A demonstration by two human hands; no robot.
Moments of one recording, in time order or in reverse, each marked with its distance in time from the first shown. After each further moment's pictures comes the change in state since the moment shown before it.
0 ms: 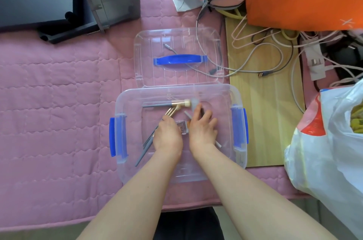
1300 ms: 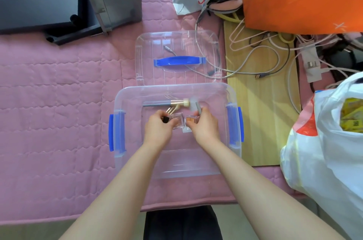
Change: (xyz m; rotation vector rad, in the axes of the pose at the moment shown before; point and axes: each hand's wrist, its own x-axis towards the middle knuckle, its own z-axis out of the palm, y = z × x) left_hand -0.010 -0.011 -0.041 -0.666 -0.098 -0.008; right_hand 0.005 0.024 -0.046 0.640 -0.275 0.067
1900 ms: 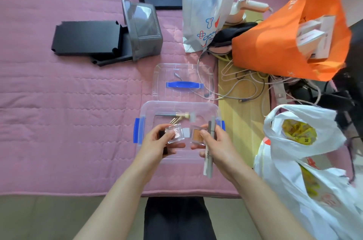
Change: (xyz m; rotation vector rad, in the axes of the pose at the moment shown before) left_hand -0.155 0.072 -0.087 -0.585 -0.218 -0.066; right_hand -0.158 -0.057 -0.126 0.622 -0.271 -0.010
